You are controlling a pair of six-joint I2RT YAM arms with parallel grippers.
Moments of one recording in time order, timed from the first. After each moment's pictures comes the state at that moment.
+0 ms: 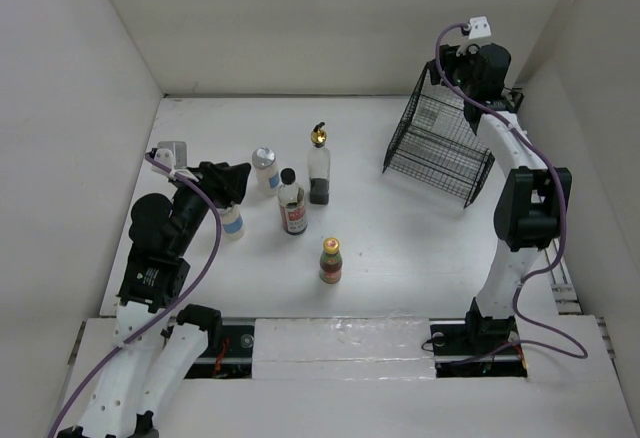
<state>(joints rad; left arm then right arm) -0.24 0.58 0.79 -0.19 0.13 -0.45 0.01 1.96 1.70 0.17 -0.24 0.00</state>
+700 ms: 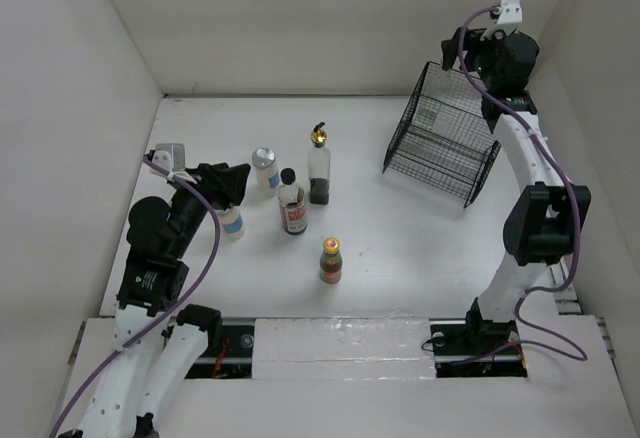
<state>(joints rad) -0.24 0.56 0.79 -0.19 0.13 -0.45 -0.03 1.83 1.70 0.20 -0.23 0.05</state>
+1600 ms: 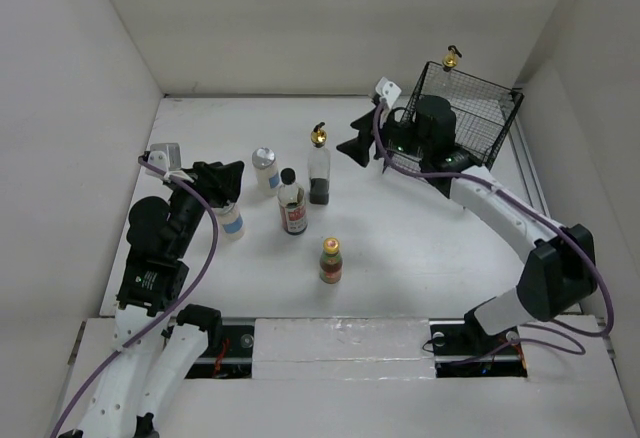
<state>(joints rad) -0.24 0.56 0.79 -0.19 0.06 -0.45 0.46 1.47 1.22 0.13 -0.60 -0.08</state>
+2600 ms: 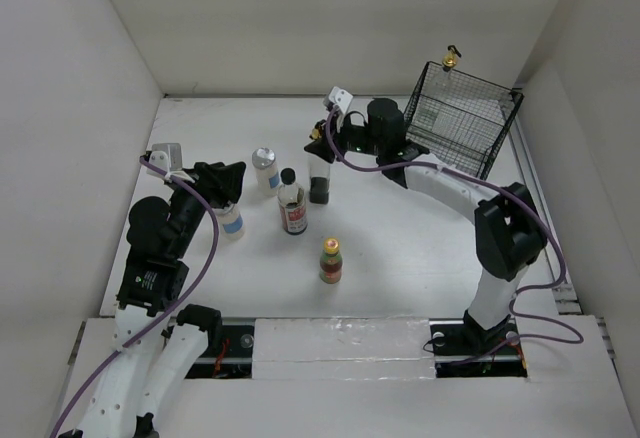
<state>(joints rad) -0.24 0.56 0.79 -0.19 0.08 -0.45 0.58 1.80 1.38 0.27 -0.61 -0.12</state>
